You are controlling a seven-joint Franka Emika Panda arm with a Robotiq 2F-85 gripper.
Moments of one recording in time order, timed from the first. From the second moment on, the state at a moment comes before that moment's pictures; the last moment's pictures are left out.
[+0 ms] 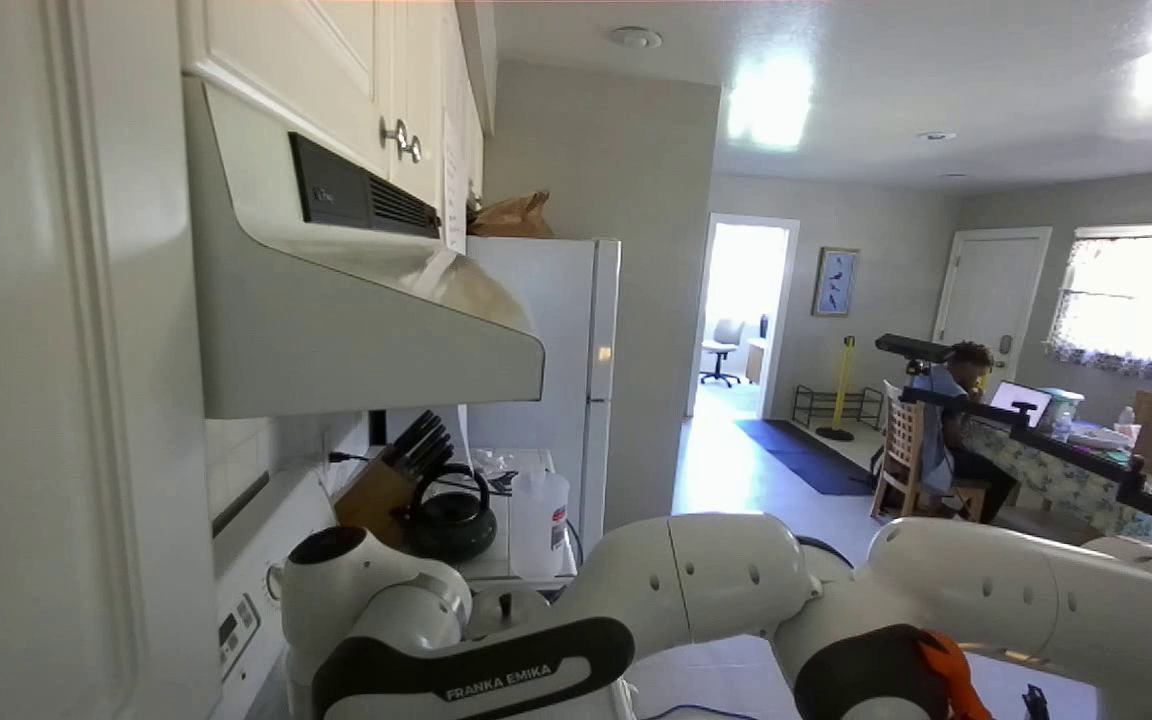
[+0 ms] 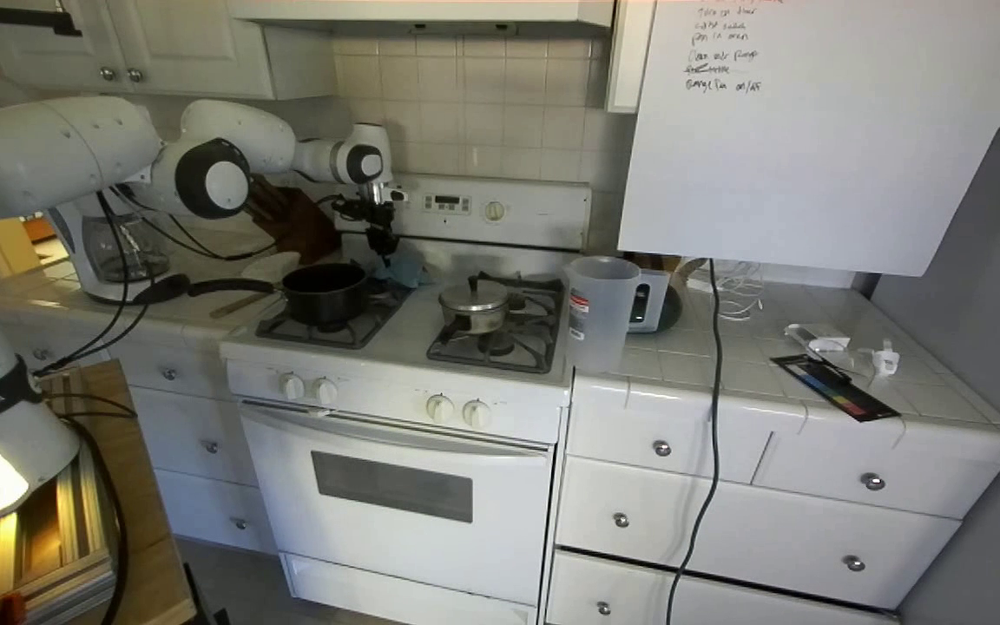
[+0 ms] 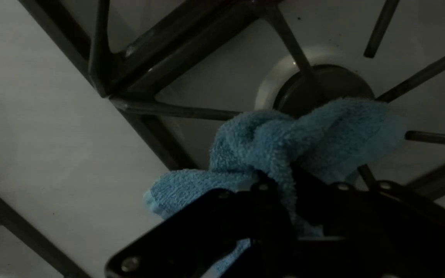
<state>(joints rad) 0.44 1.40 -0.04 -0.45 -0.01 1.87 0.42</state>
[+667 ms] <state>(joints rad) 0.45 1.40 -0.04 -0.45 -0.01 1.86 0.42</state>
